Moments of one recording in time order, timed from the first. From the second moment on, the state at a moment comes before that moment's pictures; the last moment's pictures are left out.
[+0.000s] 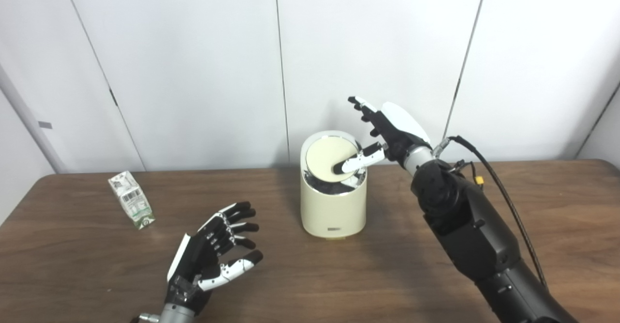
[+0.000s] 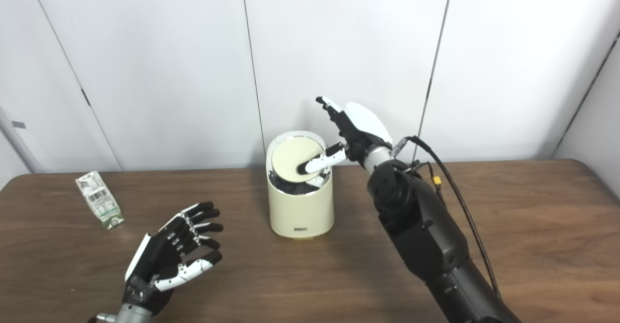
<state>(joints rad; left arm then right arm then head) -0.13 0.13 0.04 0.09 -0.19 -0.24 -0.23 -0.78 -0.23 0.31 0.16 -0.62 0.40 0.18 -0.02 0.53</state>
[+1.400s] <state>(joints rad) -0.11 0.12 0.02 0.06 -0.19 -0.20 -0.20 -0.71 -0.21 0.16 -0.06 -0.59 0.46 0.23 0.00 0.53</state>
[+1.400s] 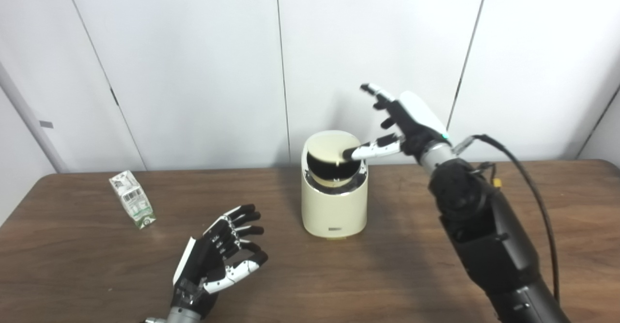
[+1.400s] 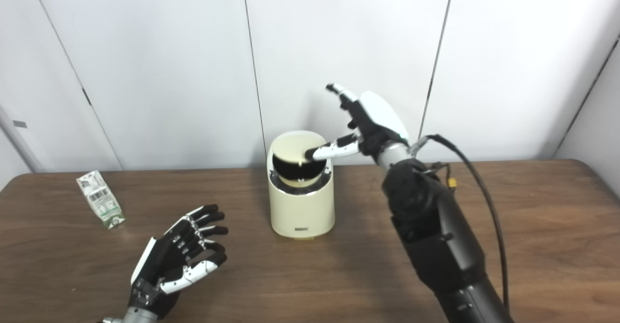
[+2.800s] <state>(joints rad) -0.13 0.12 0.04 0.09 -0.15 -0.29 -0.21 -0.12 -0.21 0.04 -0.14 -0.27 0.02 0.08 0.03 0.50</state>
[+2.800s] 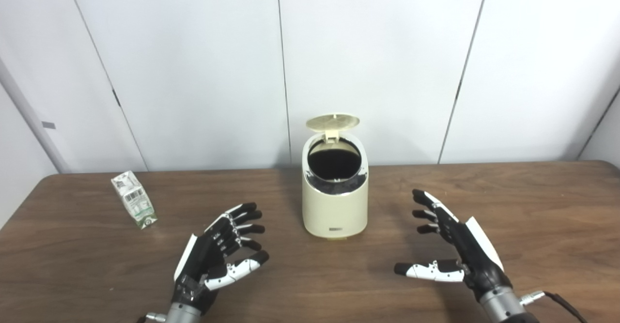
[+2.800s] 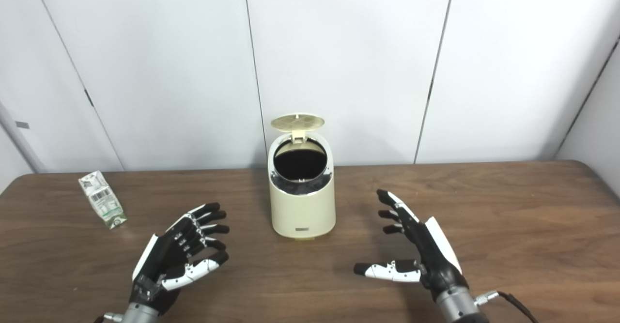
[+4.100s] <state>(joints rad) -0.41 0.49 0.30 0.23 0.11 -0.39 0.02 -0.14 -0.29 -0.02 -0.12 -0.13 0.02 0.13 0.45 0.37</state>
